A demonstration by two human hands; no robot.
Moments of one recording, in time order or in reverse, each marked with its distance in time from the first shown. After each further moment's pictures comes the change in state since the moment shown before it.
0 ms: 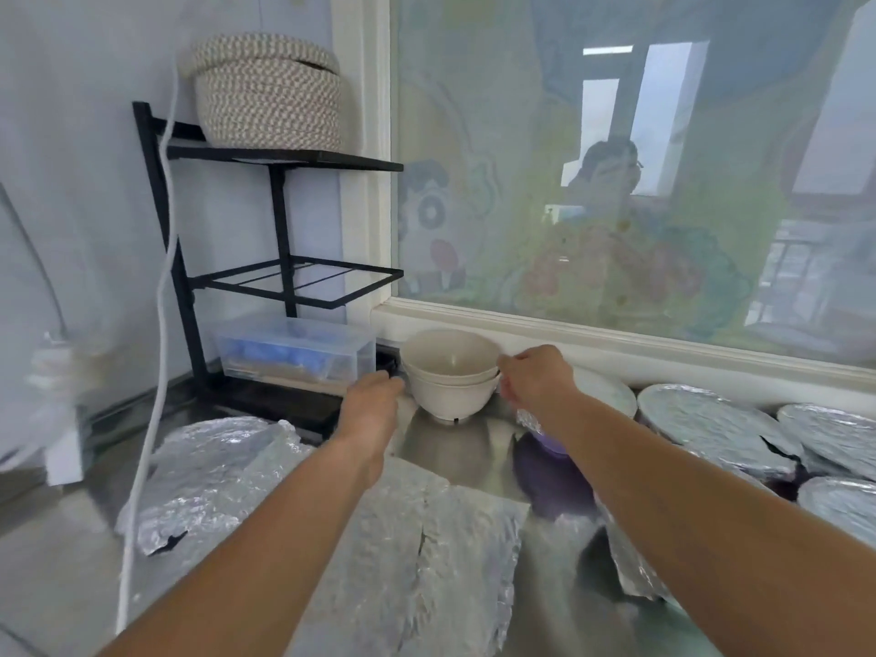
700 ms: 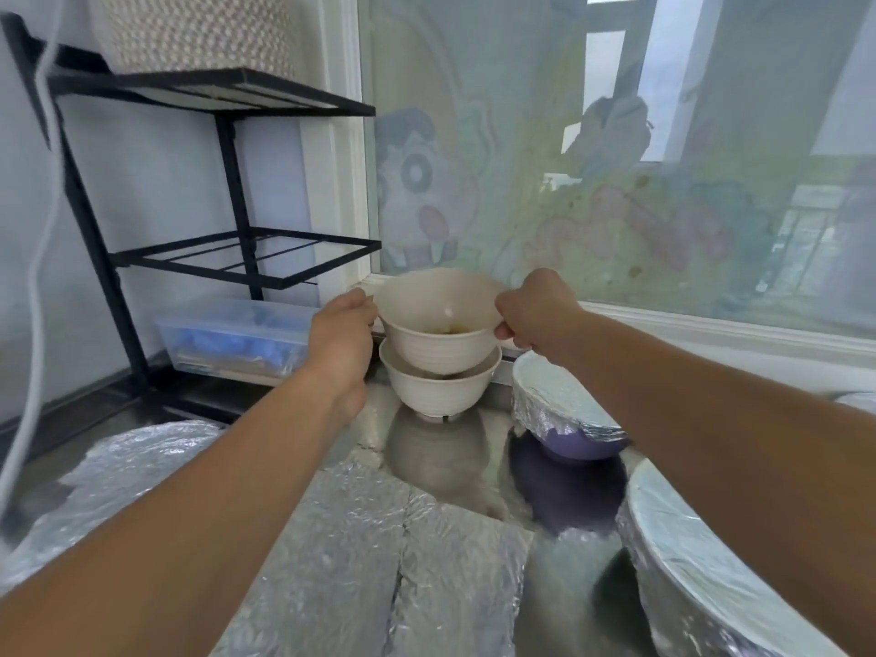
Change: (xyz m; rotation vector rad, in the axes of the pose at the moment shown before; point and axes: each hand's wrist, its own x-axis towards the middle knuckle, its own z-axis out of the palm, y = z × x) left_hand 0.075 0.031 0.027 -0.133 0.034 0.144; right_hand 0.069 -0.034 -0.005 -0.182 -0.025 -0.074
